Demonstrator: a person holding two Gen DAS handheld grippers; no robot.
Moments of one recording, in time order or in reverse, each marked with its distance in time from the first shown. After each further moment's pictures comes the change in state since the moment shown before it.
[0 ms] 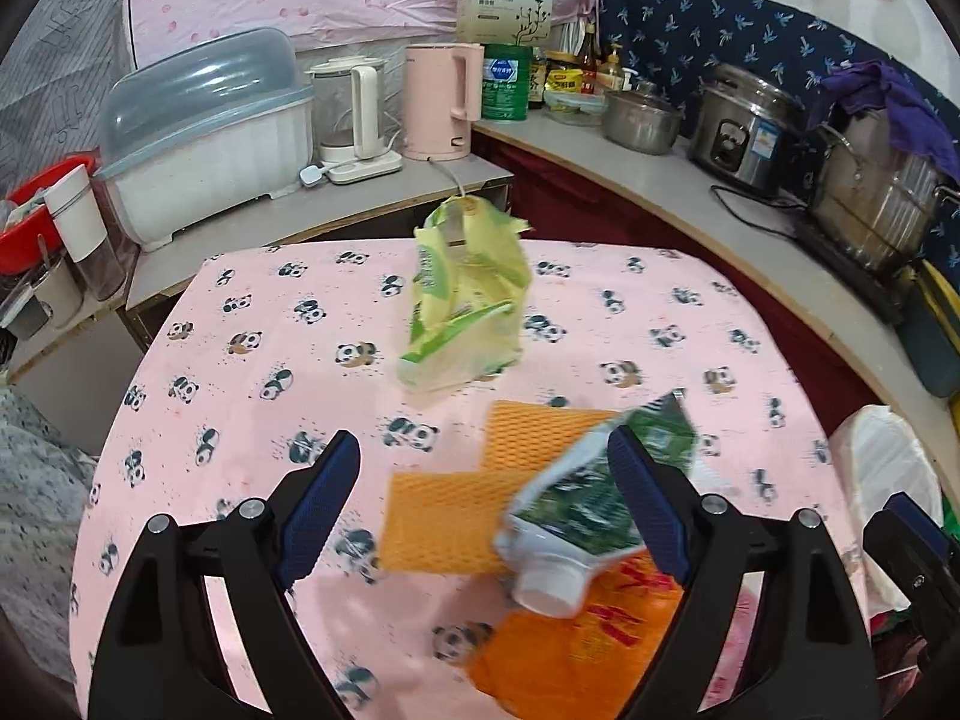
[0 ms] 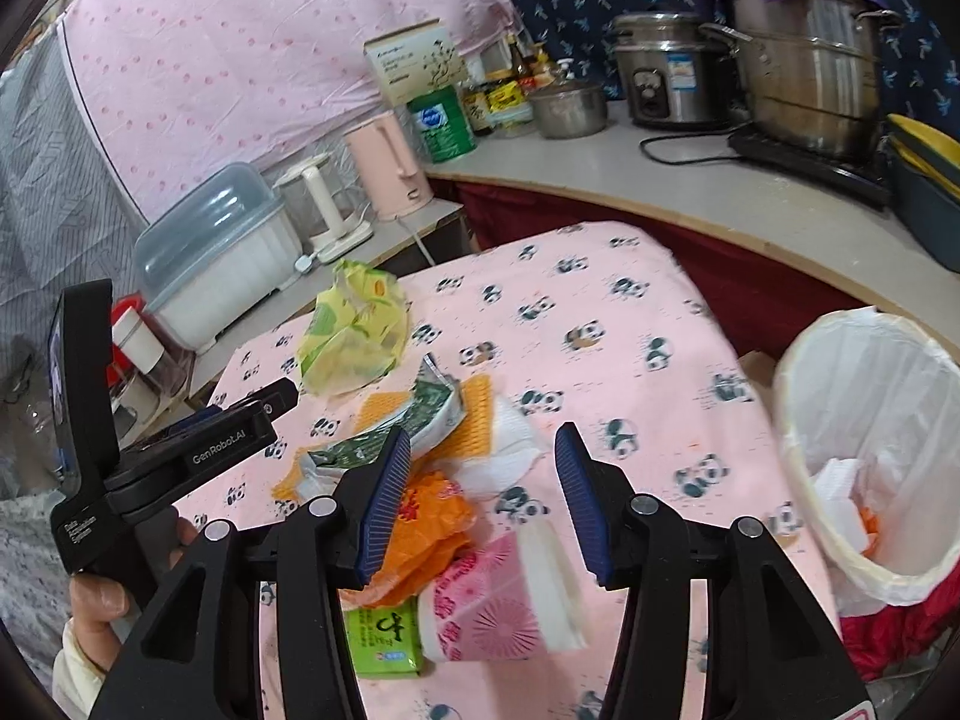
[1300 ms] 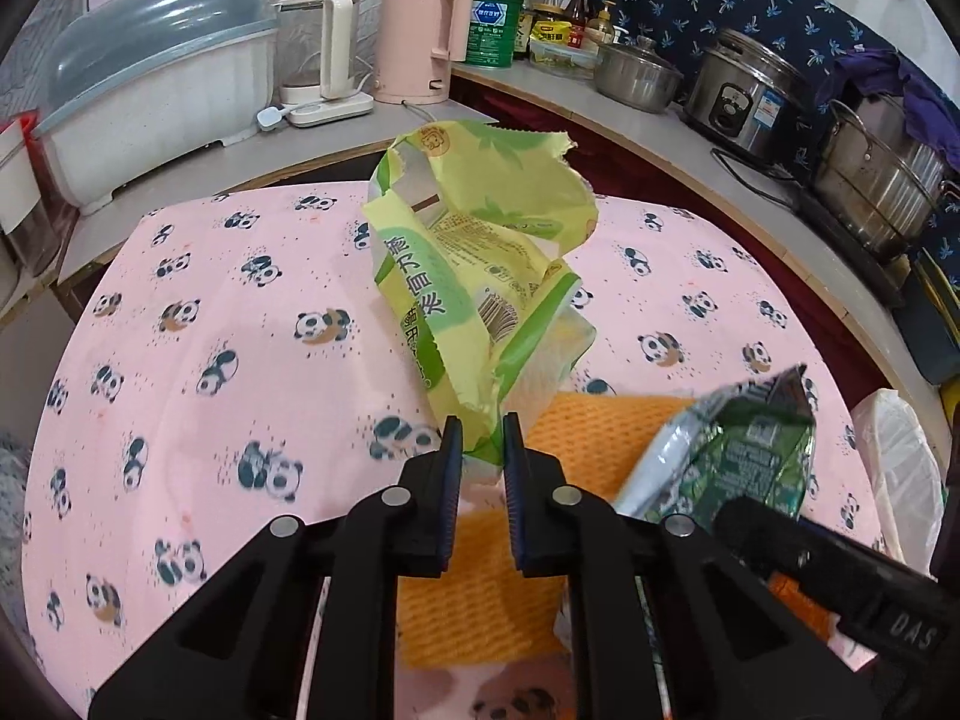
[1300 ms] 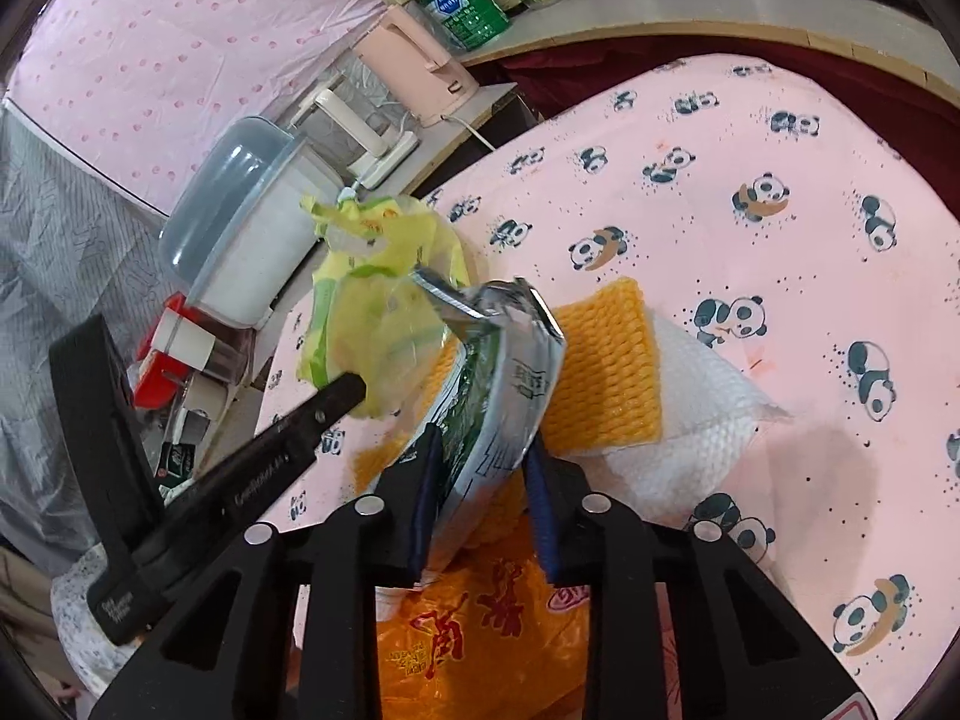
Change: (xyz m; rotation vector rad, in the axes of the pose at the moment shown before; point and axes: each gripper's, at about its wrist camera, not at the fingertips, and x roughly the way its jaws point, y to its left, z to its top) left arm 0.065 0.027 -0.005 -0.010 0.090 -0.119; right arm 0.124 0.022 0.001 0.180 0.227 0.249
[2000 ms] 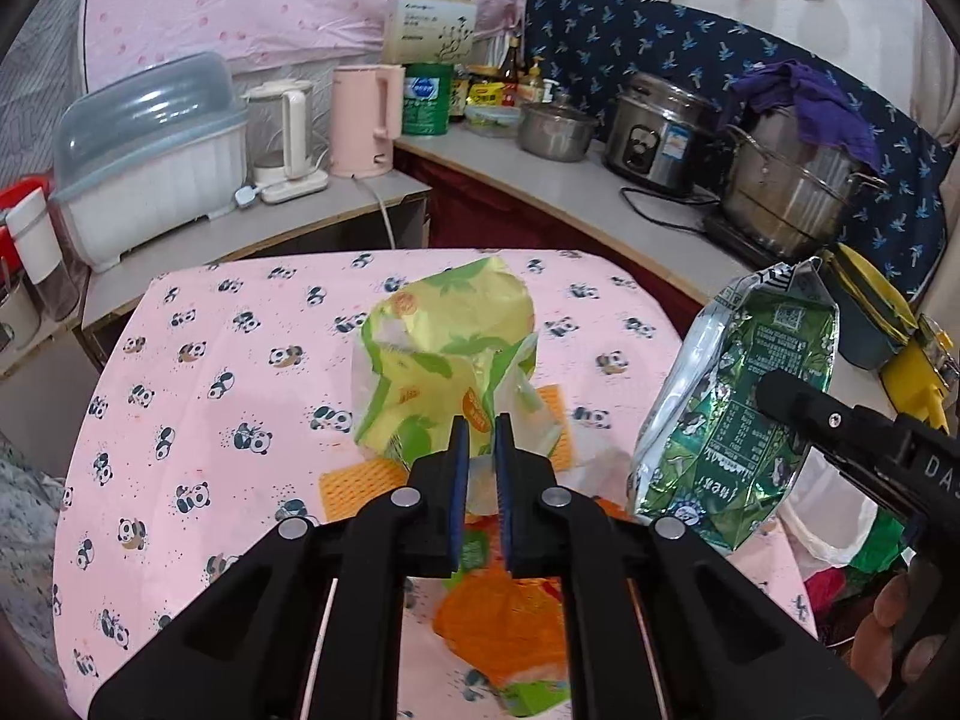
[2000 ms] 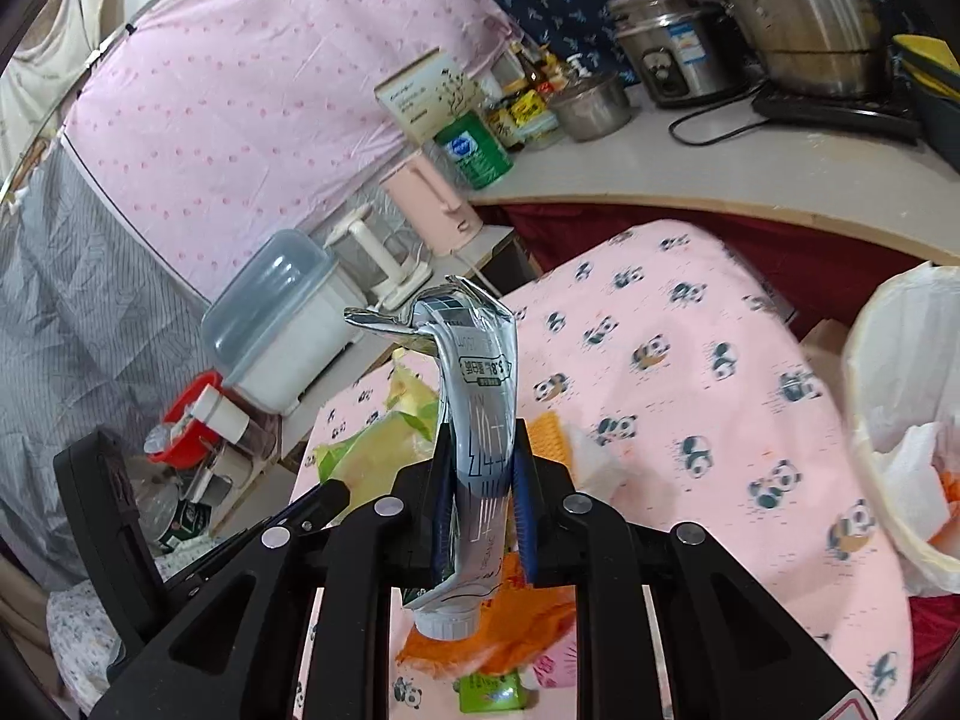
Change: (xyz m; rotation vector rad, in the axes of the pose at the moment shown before) left arm -0.115 -0.078 -0.019 0.073 -0.123 -0.055; right arm -0.156 -0.008 -0.001 -0.024 -0.281 -0.013
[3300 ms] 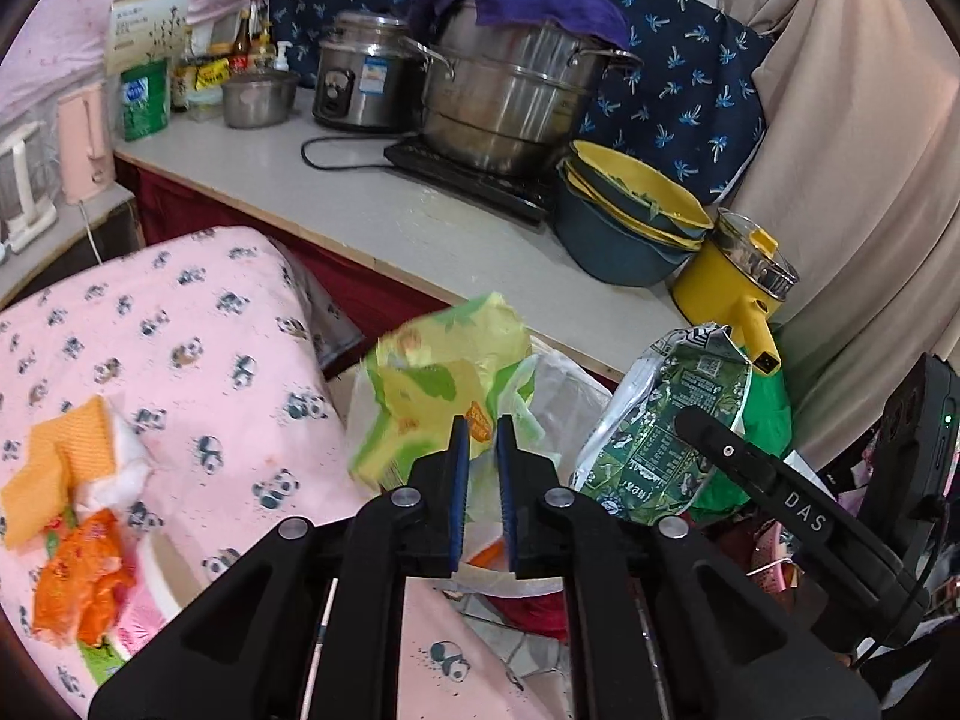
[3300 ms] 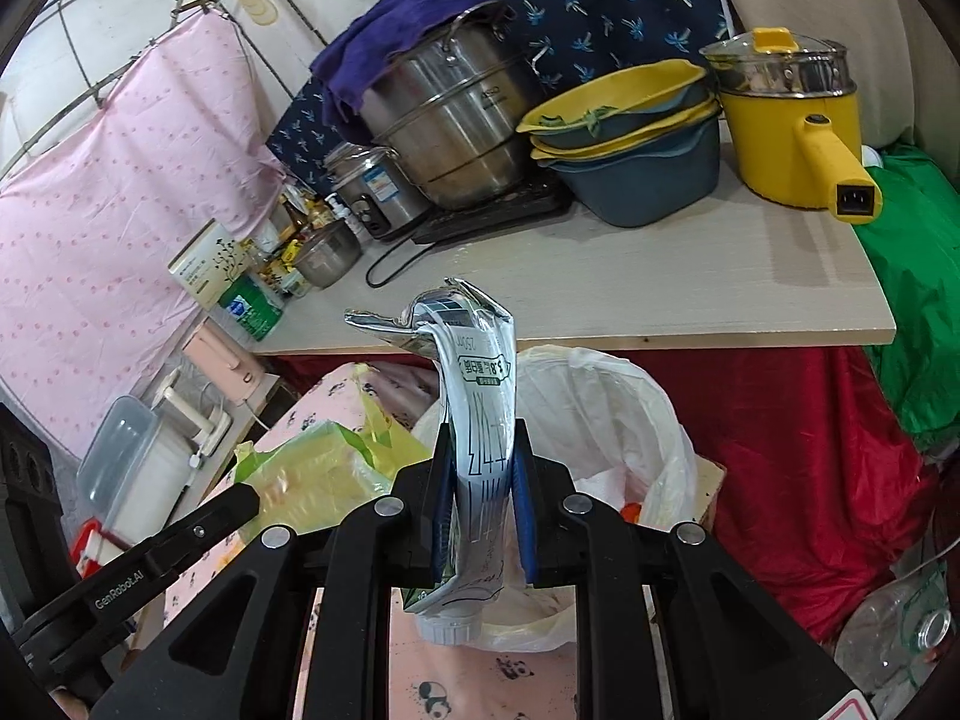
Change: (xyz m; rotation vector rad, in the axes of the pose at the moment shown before) left arm 0.024 -0.280 -0.016 0.183 0.135 -0.412; right arm -0.185 -0.227 0.012 0.225 -0.240 -0.372
